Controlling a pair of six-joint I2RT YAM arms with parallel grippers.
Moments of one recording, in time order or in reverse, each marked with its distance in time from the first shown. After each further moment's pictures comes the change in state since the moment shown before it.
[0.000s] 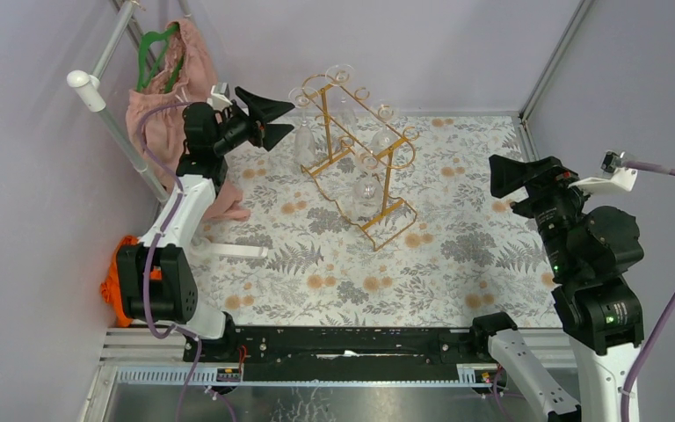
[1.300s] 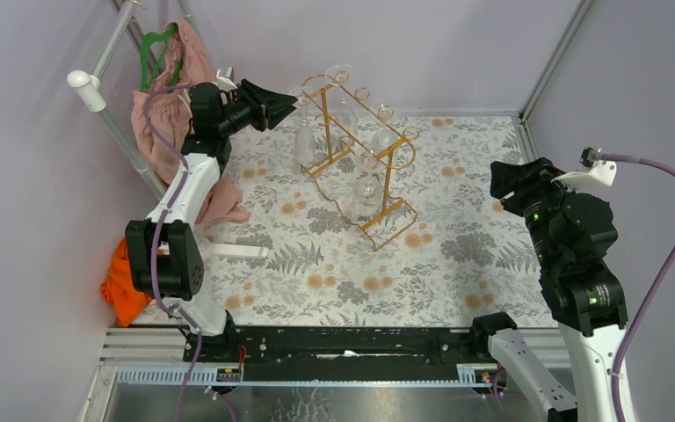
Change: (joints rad) left arm 0.000 0.160 0.211 -0.091 -0.006 0.060; right arm 0.000 0.025 -0.089 0.006 0.059 -0.023
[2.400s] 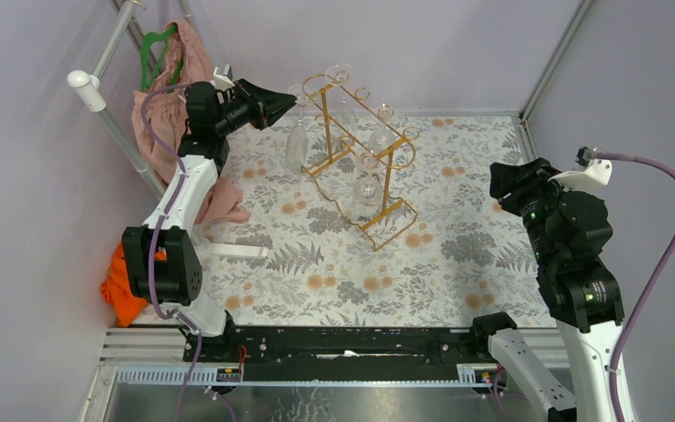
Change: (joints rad) left arm 0.000 -0.037 -0.003 0.013 0.022 -0.060; right arm 0.000 0.006 -0.018 0.006 0.002 0.000
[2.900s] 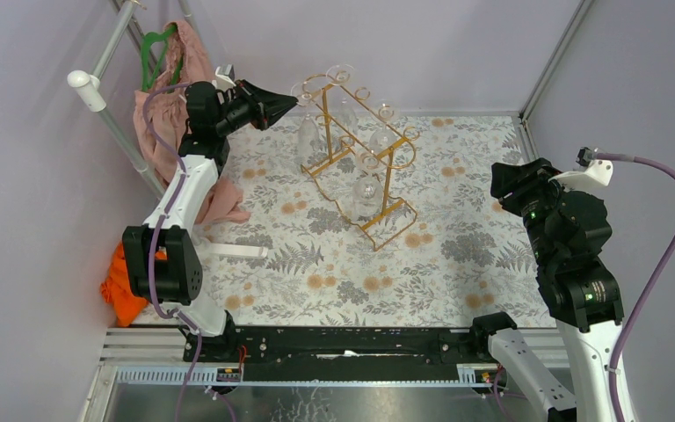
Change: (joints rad) left arm -0.006 0.003 0.000 0.016 0.027 -0.010; right arm 0.000 0.000 -0.005 0.000 0.023 0.000
